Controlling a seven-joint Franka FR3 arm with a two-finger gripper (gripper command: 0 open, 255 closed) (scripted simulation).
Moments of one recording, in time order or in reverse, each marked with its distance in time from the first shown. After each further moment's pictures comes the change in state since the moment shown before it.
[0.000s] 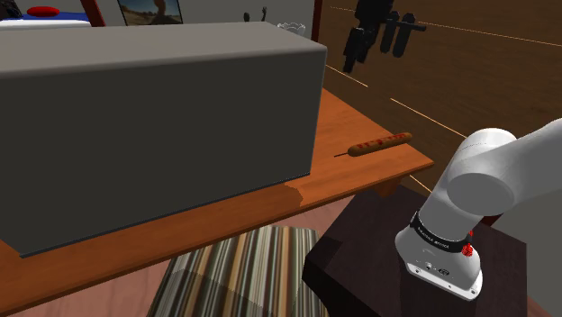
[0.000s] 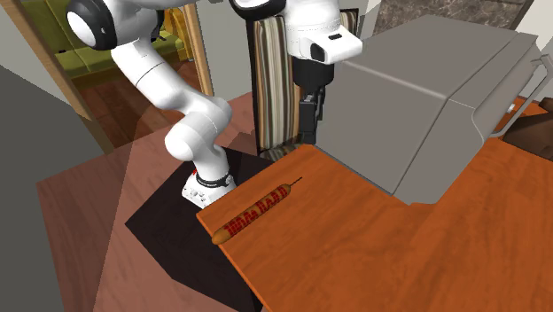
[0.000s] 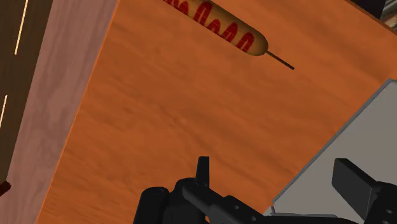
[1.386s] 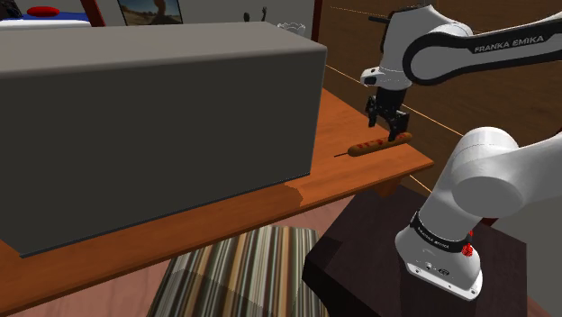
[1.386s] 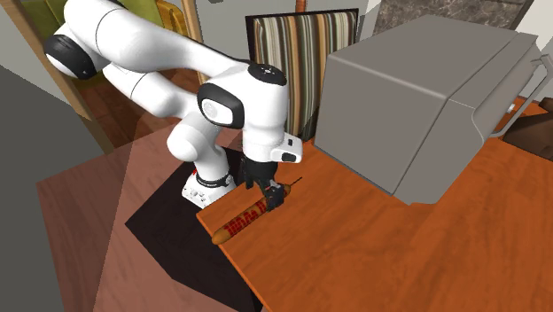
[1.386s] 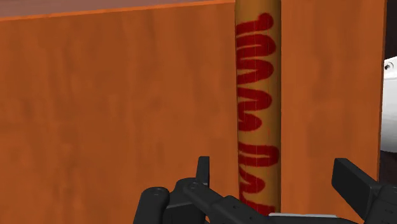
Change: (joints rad) arm 0.101 -0.212 -0.359 -0.534 -0.387 0.147 -0.932
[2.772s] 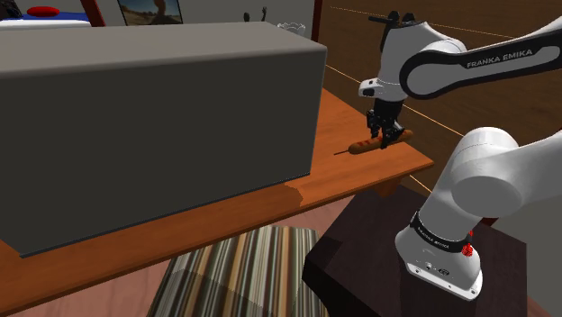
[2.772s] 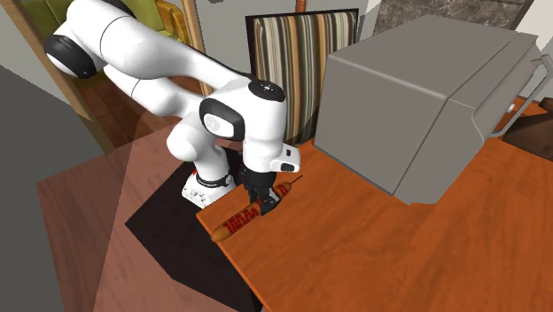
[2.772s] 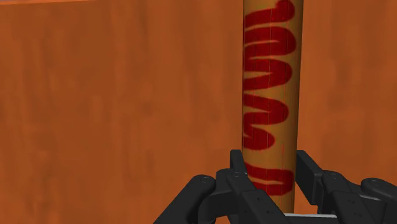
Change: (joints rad) arm -0.012 0.024 -0.040 -0.064 -0.049 0.084 -0.016
